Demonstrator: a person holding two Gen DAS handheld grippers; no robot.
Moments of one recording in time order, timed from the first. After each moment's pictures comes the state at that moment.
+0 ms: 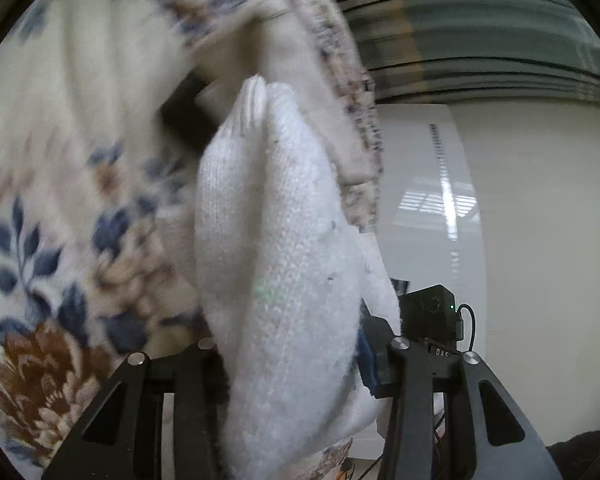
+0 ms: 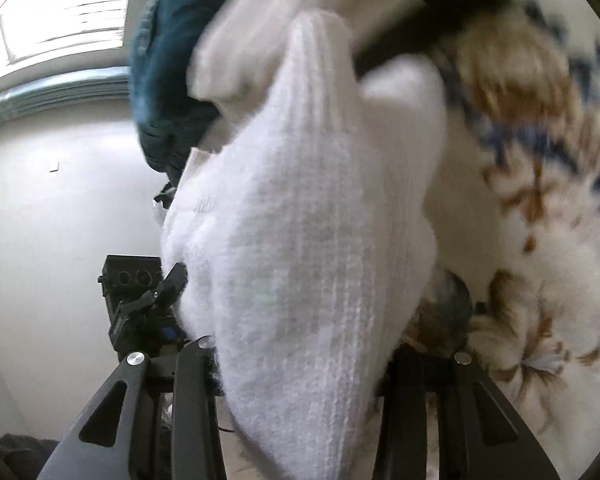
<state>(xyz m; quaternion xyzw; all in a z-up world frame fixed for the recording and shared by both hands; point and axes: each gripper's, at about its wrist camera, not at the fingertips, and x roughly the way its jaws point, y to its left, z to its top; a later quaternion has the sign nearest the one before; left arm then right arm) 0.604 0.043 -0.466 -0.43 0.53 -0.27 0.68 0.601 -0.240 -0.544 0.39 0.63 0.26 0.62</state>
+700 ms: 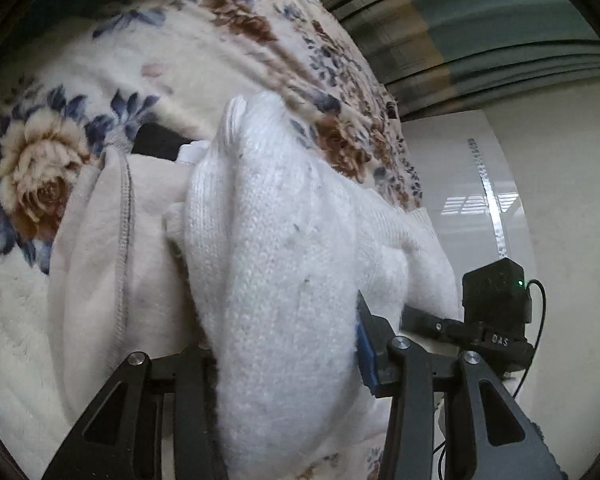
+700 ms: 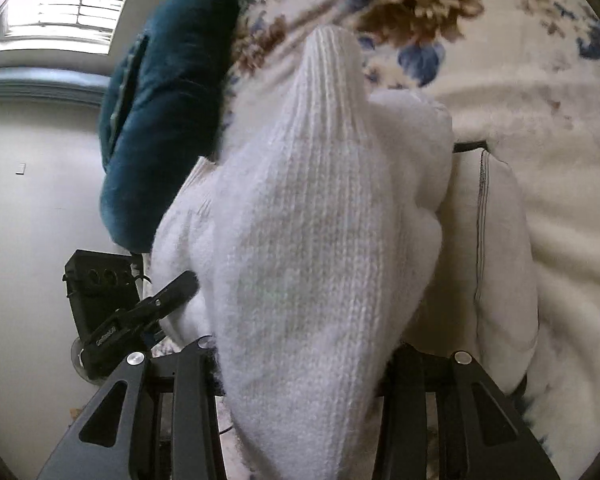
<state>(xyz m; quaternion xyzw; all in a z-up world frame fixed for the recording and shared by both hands) 0.846 0.018 -0.514 -0.35 0.54 -0.24 0.73 0.901 -0.290 -0.554 0.30 0.63 0.23 0.68</state>
